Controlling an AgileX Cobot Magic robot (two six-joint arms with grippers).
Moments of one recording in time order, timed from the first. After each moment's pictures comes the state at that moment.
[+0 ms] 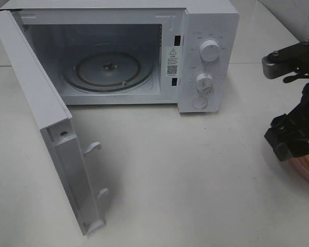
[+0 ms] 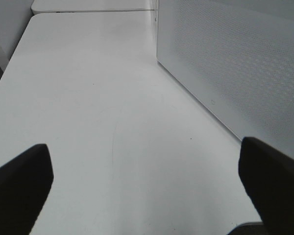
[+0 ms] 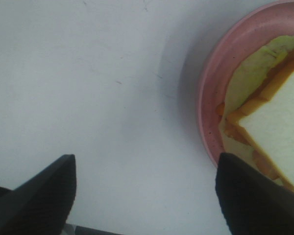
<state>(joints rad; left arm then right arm) 0.05 0.00 -0.52 -0.09 1.08 0.09 0.45 1.28 -0.82 -0.25 0.91 0.24</state>
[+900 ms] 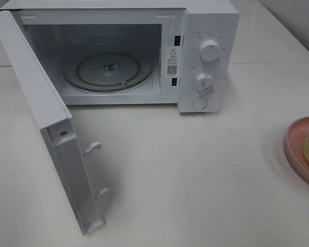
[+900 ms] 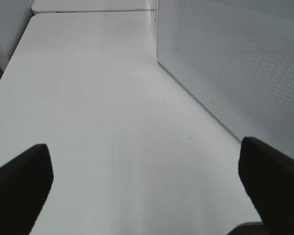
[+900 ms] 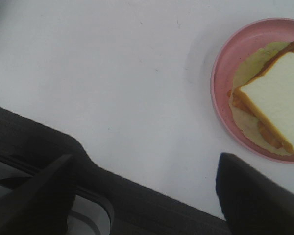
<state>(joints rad) 0.05 0.00 -0.52 -0.09 1.08 0.09 0.45 0.62 -0.72 -0.09 1.14 0.08</state>
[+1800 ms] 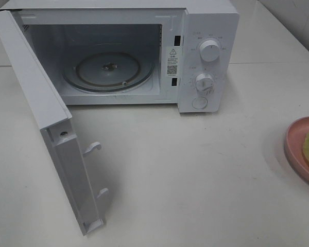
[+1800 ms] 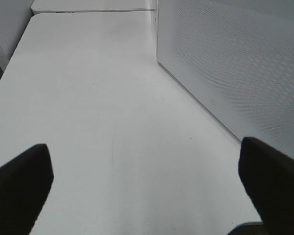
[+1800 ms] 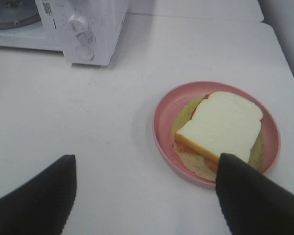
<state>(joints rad) 0.05 0.00 -0.52 -0.09 1.08 0.09 0.15 0.01 -0.50 -0.07 1.01 0.04</state>
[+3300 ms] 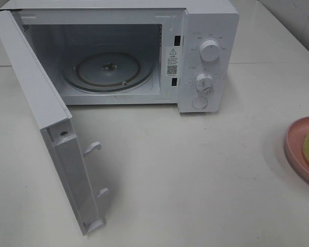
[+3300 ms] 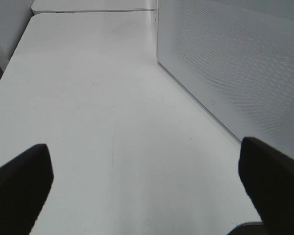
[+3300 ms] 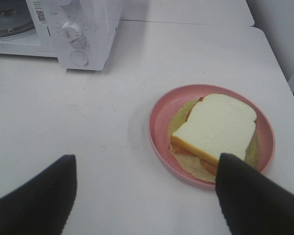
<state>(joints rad) 0.05 0.00 -0.52 -0.09 1.08 0.09 0.12 0.00 -0.50 -0.07 1.01 0.04</state>
